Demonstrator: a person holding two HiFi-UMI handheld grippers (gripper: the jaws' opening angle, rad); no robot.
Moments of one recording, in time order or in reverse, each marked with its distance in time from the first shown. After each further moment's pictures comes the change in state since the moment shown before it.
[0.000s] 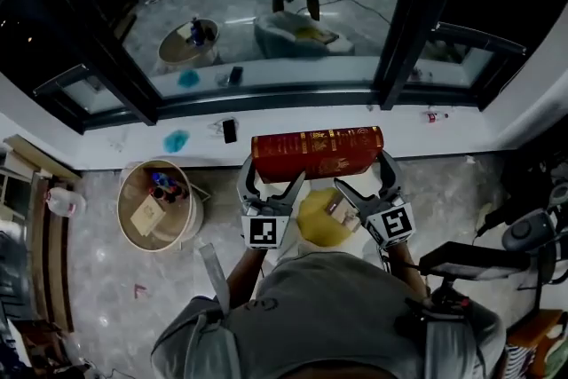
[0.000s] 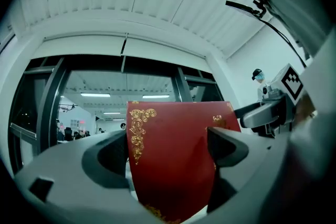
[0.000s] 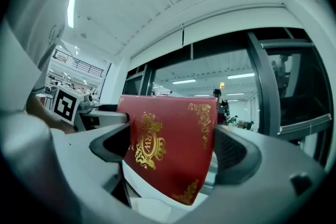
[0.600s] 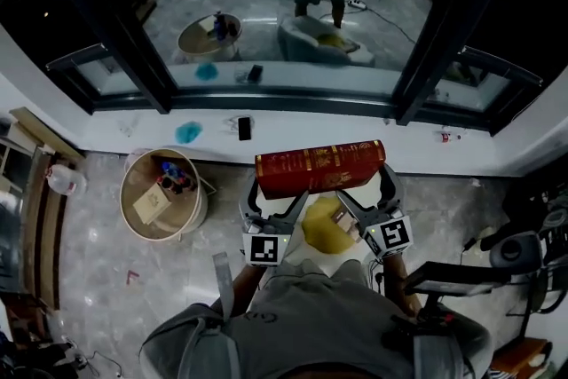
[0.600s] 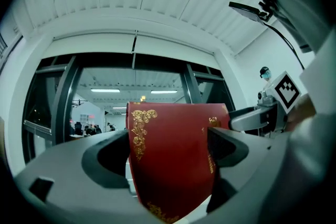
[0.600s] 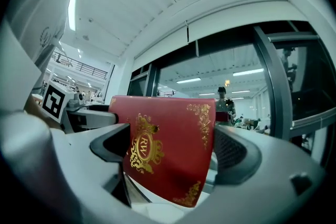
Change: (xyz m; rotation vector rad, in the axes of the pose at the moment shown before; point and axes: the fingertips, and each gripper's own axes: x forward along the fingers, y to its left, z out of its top) left arm -0.057 0.030 -0.006 -0.013 0.086 0.090; right arm 0.027 0.039 -0.010 0.021 0.025 0.047
